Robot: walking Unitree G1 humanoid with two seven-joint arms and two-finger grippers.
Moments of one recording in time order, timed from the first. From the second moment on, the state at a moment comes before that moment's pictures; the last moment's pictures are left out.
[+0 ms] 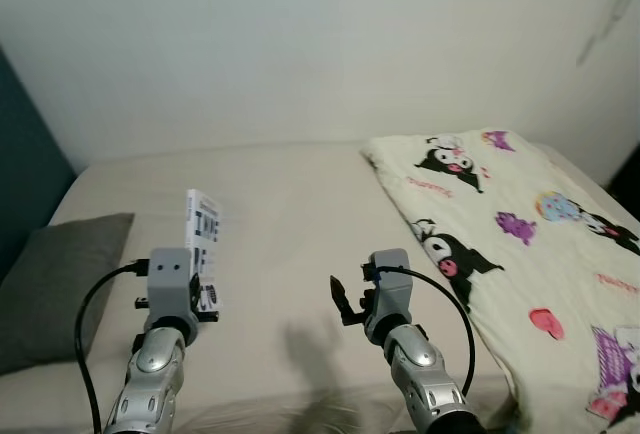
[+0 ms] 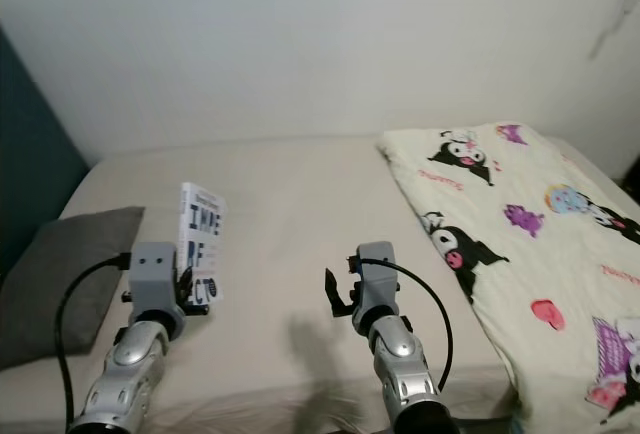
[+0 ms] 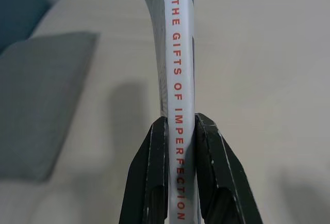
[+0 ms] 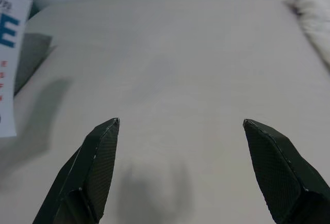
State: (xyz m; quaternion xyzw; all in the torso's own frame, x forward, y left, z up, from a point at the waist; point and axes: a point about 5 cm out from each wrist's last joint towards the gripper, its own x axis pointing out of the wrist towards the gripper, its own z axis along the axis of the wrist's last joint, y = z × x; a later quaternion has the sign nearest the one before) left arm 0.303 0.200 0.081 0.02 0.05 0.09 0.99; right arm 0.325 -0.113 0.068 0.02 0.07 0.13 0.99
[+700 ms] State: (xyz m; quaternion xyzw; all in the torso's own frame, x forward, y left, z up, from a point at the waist) left arm 0.304 0.191 0.075 -0.01 0.06 0.14 0.99; right arm 0.325 -0.117 0.067 0.02 0.07 0.12 0.99
